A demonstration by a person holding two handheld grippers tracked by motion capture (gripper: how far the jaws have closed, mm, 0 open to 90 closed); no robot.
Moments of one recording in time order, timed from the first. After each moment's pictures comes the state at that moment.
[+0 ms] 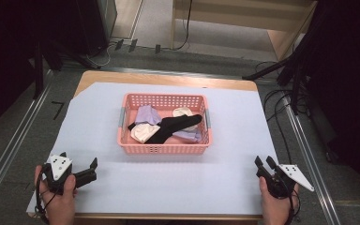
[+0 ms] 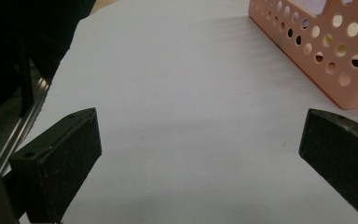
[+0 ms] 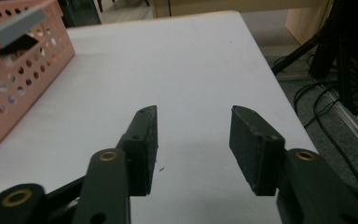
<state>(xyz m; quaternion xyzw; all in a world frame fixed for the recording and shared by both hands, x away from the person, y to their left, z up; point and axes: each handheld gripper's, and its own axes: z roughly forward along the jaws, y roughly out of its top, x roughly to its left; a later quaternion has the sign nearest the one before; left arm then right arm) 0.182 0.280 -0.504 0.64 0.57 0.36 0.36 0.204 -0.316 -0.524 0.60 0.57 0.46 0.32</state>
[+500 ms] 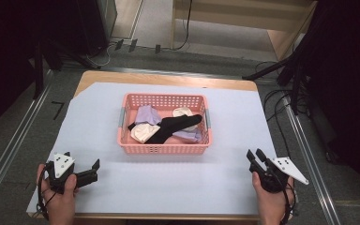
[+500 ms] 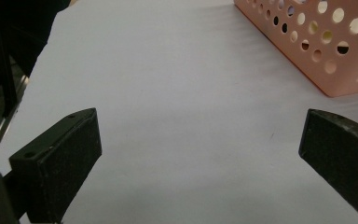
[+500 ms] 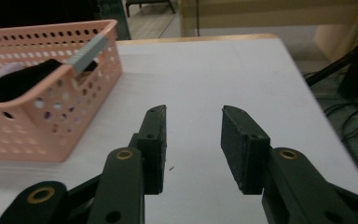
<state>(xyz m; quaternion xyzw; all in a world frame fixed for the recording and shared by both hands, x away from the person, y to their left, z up) 0.187 0.279 -0.505 0.67 0.56 0.33 0.36 0.211 -0.284 -0.490 0.56 0.60 0.48 0.30</state>
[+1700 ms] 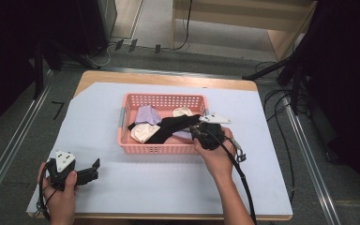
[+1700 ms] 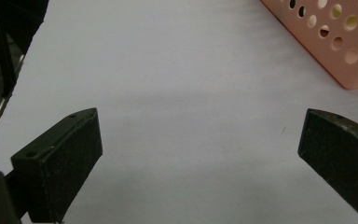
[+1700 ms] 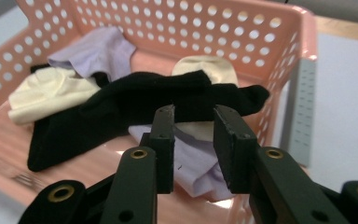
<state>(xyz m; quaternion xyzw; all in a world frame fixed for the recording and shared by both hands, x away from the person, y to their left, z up) 0.194 0.280 -0.506 0.67 0.58 0.32 0.34 0.314 -0.122 -0.452 0.49 0.75 0.40 0.20</state>
